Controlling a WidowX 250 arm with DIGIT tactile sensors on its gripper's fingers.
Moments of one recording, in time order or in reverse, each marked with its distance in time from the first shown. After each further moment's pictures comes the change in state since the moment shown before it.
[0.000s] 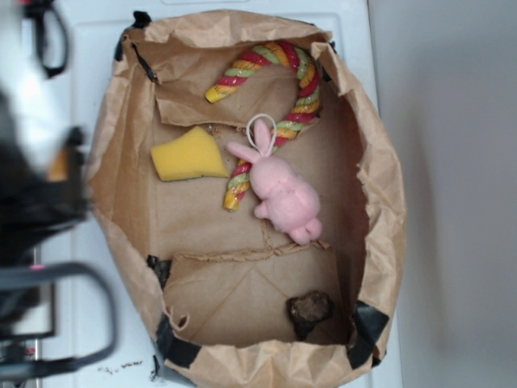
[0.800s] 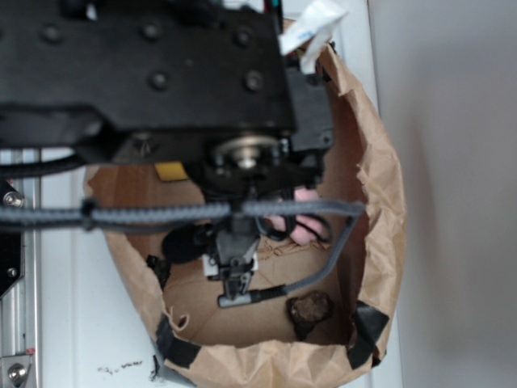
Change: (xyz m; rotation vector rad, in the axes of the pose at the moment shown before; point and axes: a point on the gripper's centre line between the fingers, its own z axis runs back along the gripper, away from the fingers) arm 0.065 0.031 -0.069 0.052 0.013 0.092
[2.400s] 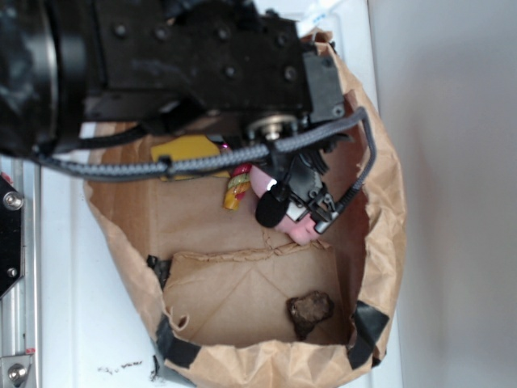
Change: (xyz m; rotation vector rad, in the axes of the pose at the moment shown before) arm 0.023 0.014 -0.039 0.012 -0.146 0.643
